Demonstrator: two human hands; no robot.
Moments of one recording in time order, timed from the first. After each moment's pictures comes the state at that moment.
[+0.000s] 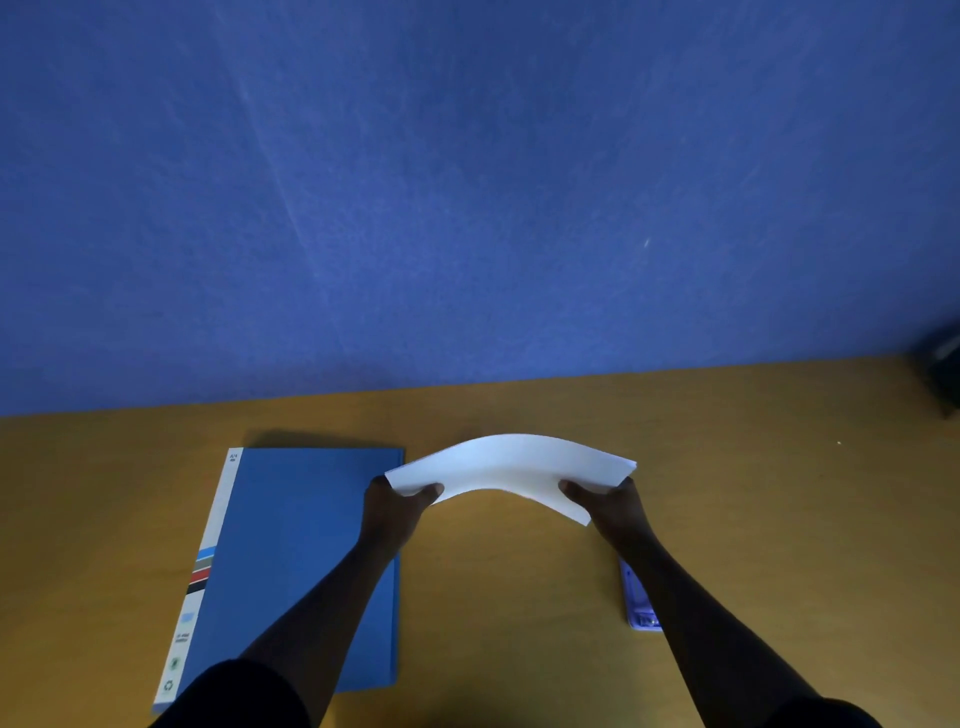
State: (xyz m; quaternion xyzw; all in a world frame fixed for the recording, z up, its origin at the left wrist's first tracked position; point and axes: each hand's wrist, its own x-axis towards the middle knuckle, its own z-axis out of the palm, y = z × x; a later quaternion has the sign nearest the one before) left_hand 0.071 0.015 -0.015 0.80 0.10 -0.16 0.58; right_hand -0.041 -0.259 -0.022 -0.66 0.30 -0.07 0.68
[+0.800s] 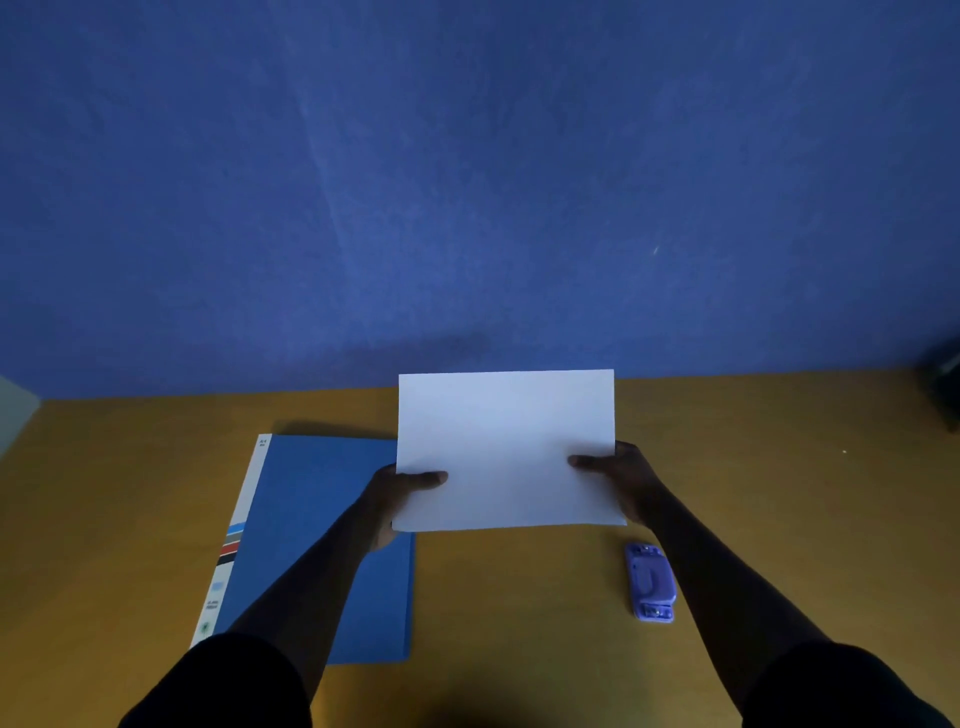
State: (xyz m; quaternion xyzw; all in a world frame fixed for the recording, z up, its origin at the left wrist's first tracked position) left_hand 0.070 0.047 0.017 0.64 0.10 -0.37 0.67; right_hand -0.016 -0.271 0.014 -0.64 0.28 0.05 0.71
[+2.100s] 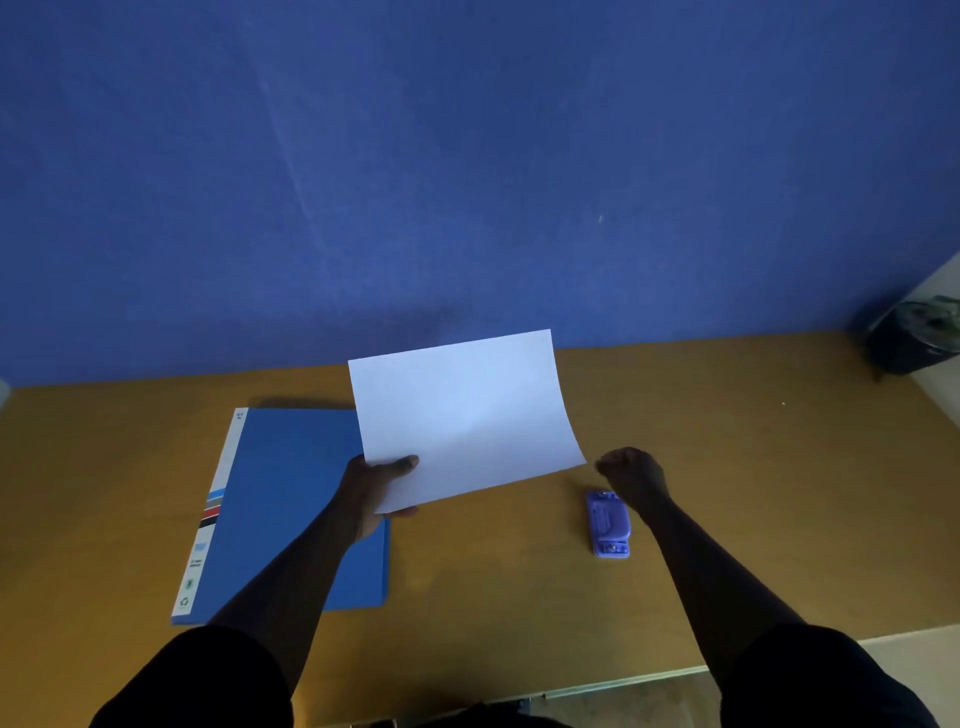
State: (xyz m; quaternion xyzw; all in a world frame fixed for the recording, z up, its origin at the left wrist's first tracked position) left_hand 0.012 0.053 0.016 0.64 0.10 -0.32 0.70; right_hand -0.111 -0.286 0.021 -0.80 0.41 0.06 0.43
